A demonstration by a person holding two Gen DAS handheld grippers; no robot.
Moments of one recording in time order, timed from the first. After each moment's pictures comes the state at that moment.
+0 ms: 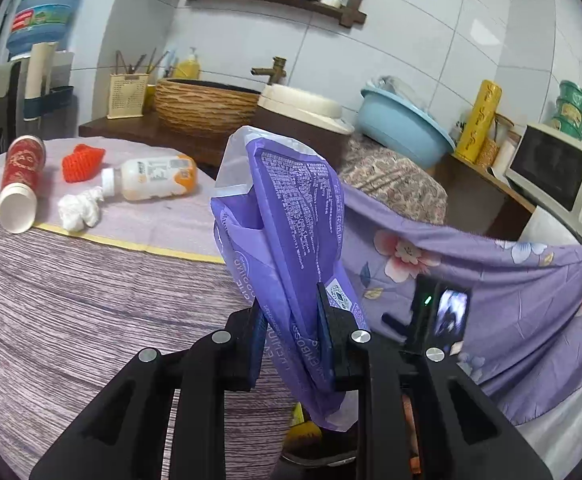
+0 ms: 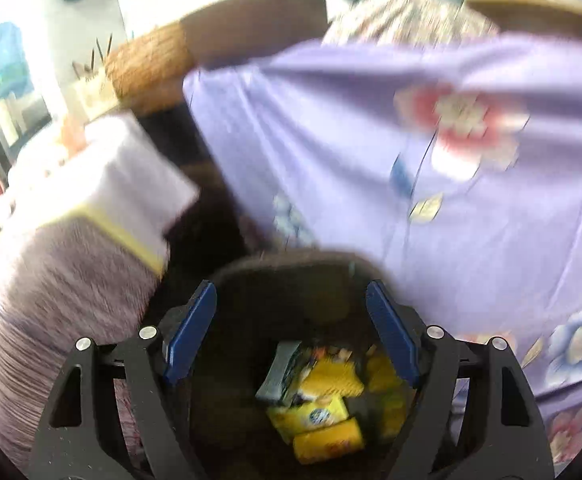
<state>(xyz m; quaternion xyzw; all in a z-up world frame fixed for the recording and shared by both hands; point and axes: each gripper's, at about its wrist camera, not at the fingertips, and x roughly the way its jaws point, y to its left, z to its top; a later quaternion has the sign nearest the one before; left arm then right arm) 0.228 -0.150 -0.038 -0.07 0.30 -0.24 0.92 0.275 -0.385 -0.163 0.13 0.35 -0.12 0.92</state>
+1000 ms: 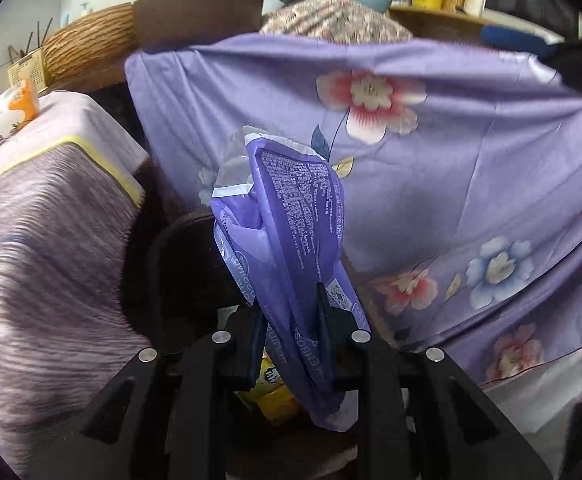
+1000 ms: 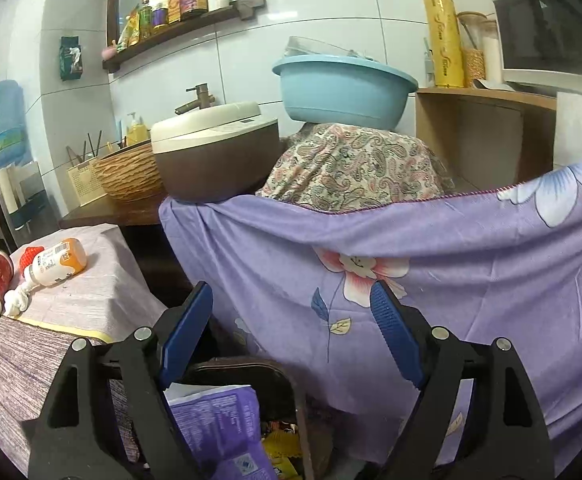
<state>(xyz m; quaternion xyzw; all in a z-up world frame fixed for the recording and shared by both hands) 0.240 -0.310 -0.176 0.09 0.40 -0.29 0.87 0.220 -0.458 -0.038 0.11 0.23 -0.17 0.95</state>
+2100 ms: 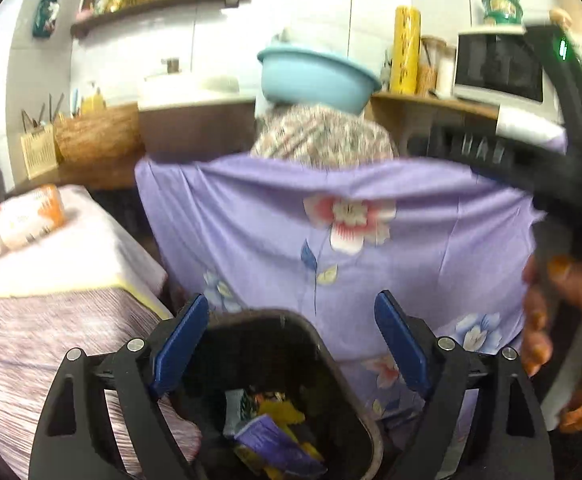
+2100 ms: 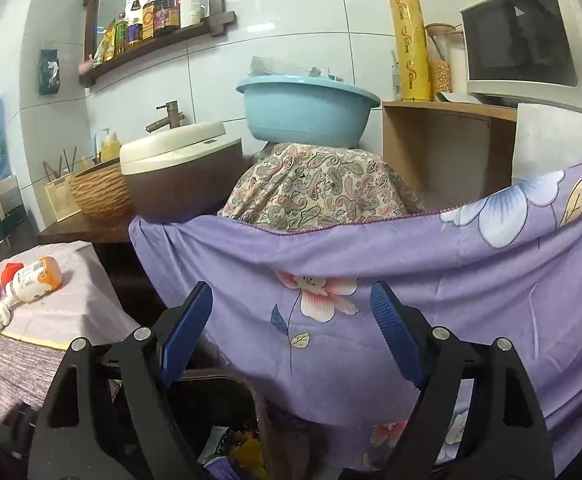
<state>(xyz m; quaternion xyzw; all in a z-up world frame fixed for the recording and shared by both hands) 0.219 -0.298 -0.074 0.05 0.25 -0.31 0.92 0.200 -0.485 -0.021 0.10 0.21 -0.22 0.95</state>
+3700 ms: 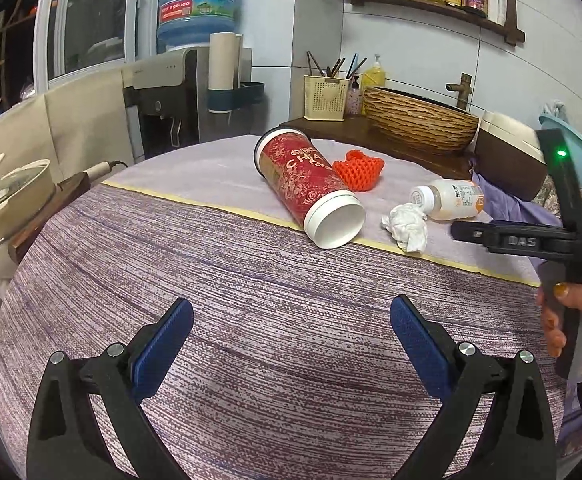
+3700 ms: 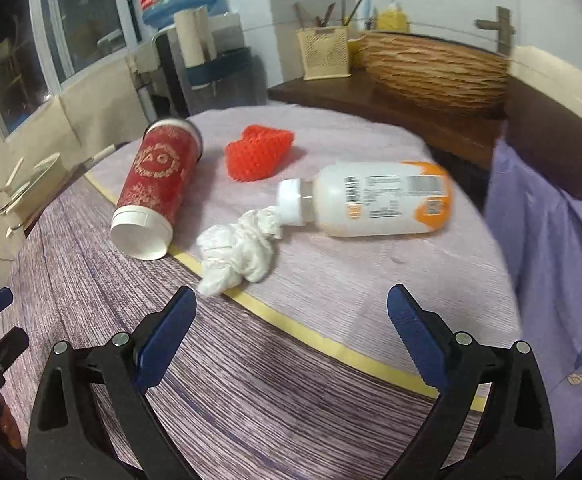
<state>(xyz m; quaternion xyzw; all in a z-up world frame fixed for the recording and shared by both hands) 0.263 0.100 -0.038 -0.03 0.32 0.02 0.95 0.424 -0.110 -0.047 0.01 0.41 0.19 0.89</state>
